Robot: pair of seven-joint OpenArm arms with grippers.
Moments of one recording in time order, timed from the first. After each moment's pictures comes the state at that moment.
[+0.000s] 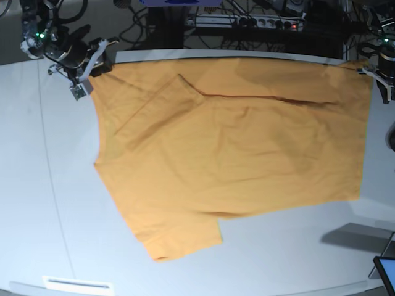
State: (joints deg) left arm 30.2 -27.8 -41.6 82.1 -1.8 -20.0 5.2; right arm -32.2 18.3 4.1 113.1 27.4 18.0 -55.9
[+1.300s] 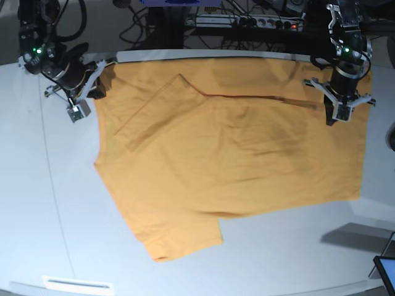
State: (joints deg) left arm 28.8 -19.8 -24.3 101.3 -0.9 -20.5 14.9; right arm -25.4 18.4 4.1 114.0 27.2 17.9 -56.3
